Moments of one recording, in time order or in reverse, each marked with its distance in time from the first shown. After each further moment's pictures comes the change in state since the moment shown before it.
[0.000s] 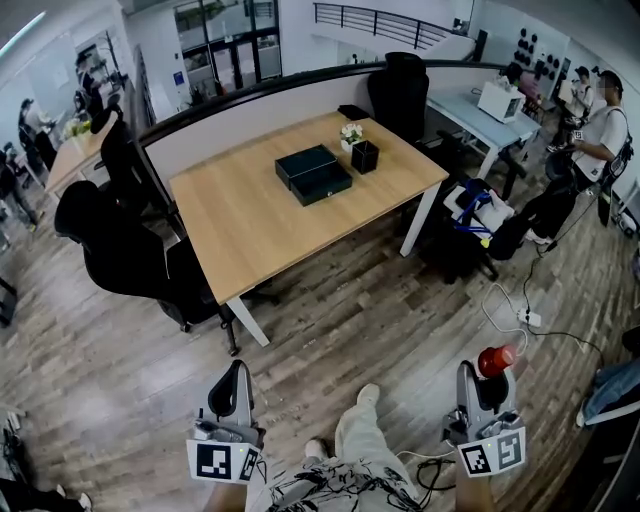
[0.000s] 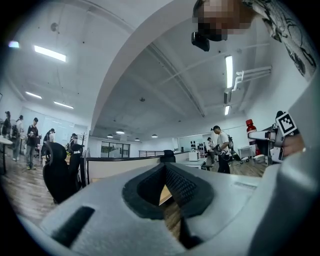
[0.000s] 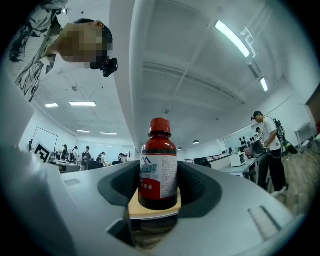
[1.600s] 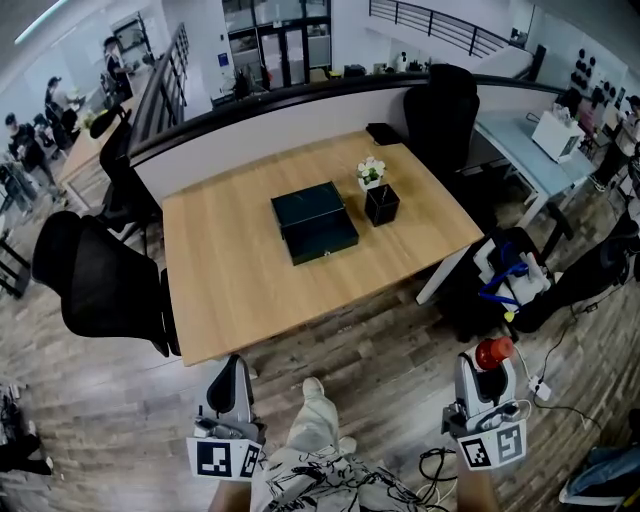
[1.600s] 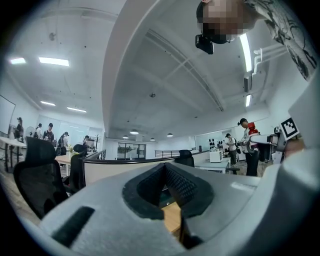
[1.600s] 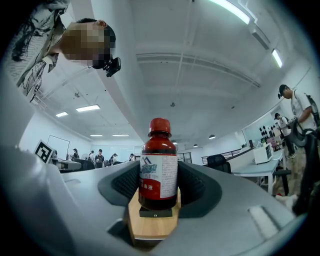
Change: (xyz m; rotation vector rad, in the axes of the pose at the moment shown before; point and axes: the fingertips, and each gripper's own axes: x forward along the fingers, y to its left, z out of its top) left arm 0.338 -0.002 -0.007 0.000 0.005 0.215; right arm 0.334 -0.222 -0.056 0.049 0.024 0.204
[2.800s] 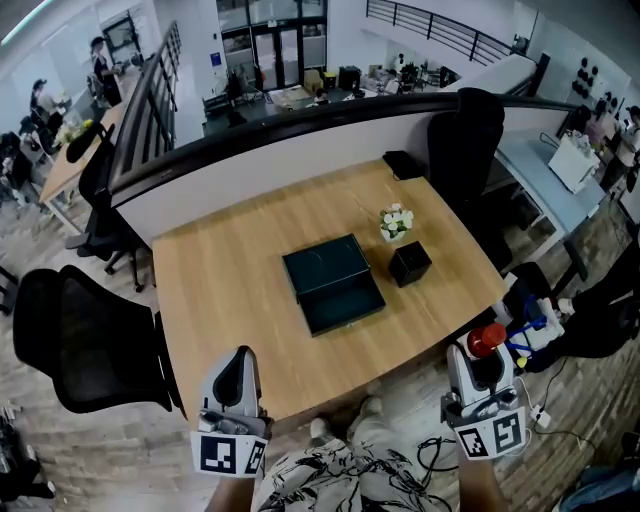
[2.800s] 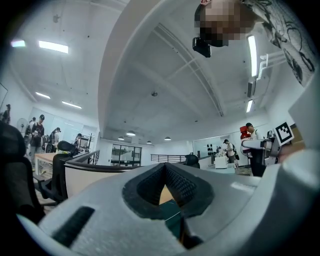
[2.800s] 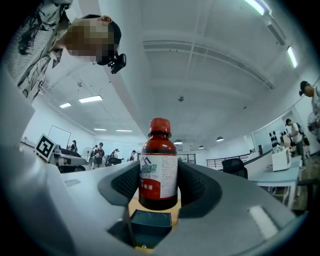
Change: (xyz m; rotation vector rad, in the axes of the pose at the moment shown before) left arm 0.241 0.138 0.006 -0.034 -0.053 -0.064; right arm 0.291 0.000 -0.041 -0.083 0.011 0.056
